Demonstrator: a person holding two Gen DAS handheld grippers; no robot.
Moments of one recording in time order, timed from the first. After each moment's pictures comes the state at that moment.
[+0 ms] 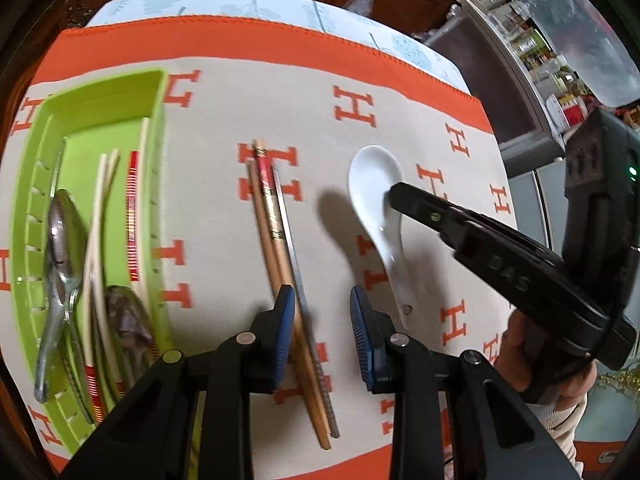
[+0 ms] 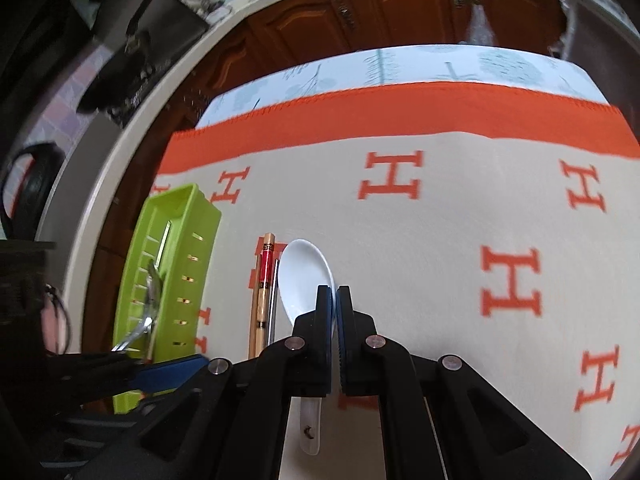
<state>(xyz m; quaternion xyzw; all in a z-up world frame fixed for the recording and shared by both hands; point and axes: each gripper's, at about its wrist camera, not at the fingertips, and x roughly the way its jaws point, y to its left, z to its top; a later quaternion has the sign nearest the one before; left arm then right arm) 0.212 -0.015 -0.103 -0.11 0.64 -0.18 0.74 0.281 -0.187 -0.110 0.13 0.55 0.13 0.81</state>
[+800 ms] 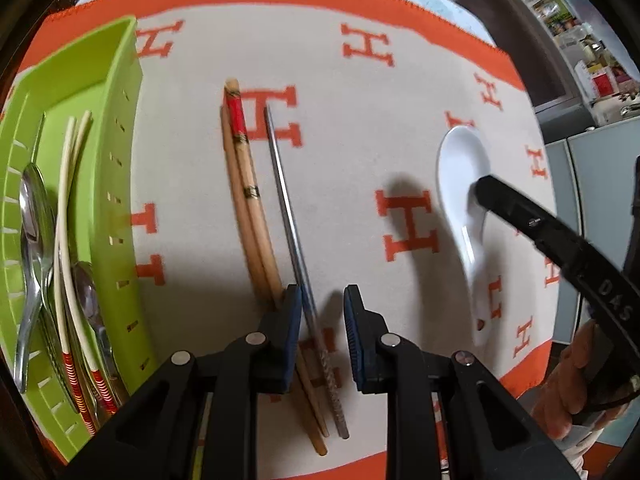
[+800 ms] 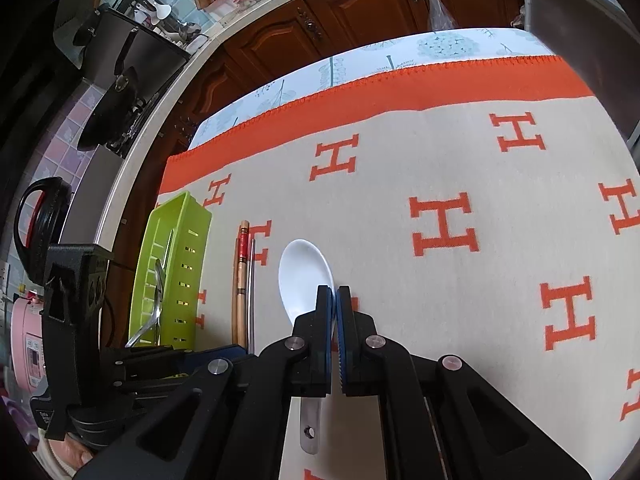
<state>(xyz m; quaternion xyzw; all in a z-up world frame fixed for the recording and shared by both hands) 0.203 -0.042 -0.146 -0.06 0.69 -0.15 0.70 0.241 -0.237 -0.106 0.18 0.55 0.11 0.81</state>
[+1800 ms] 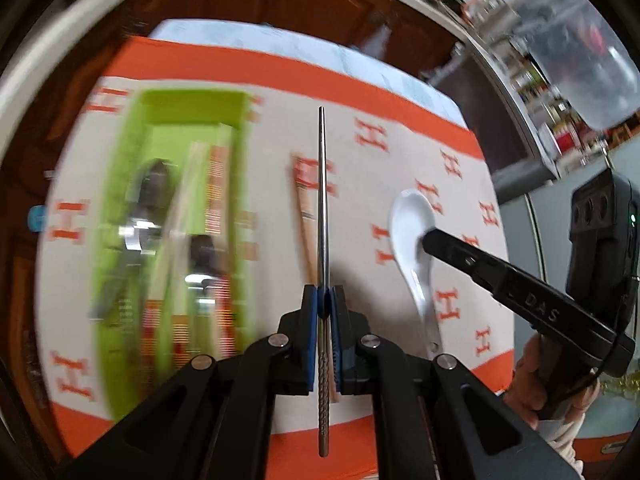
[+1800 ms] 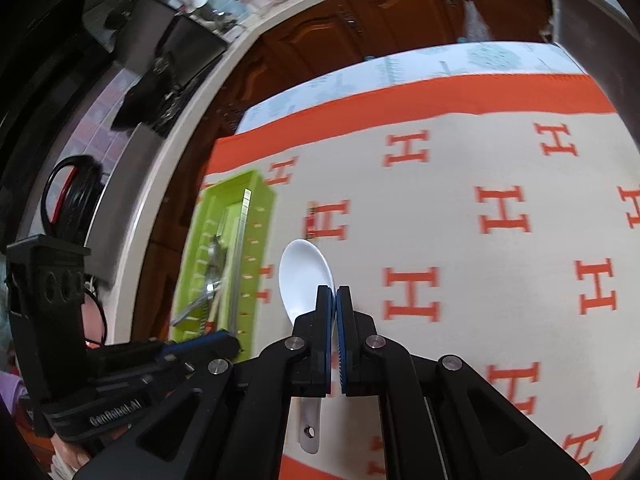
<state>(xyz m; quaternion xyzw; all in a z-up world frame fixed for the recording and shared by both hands) 0.149 0.053 -0.046 -0.13 0.59 -0.14 0.79 0.215 -0.172 -0.060 0.17 0.54 0.17 0.80</state>
